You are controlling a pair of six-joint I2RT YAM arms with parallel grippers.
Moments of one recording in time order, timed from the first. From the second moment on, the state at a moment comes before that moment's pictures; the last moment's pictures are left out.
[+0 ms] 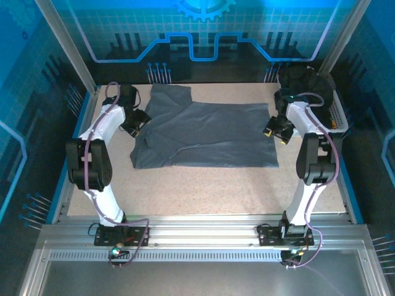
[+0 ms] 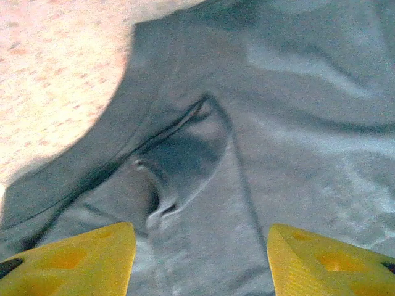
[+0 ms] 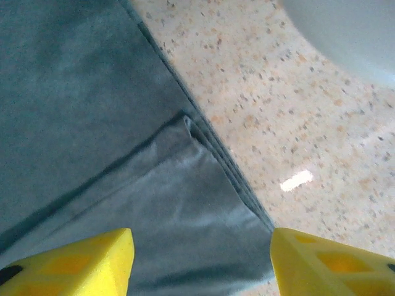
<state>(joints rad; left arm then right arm) 0.00 1.79 1.46 -0.88 0.06 -0.90 -0.01 1.86 1.51 -1.08 0.07 0.61</state>
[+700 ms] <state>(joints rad) 0.09 1.57 0.93 -0.79 0.15 -1.01 -0.15 1.48 0.89 -0.83 -0.20 0.62</state>
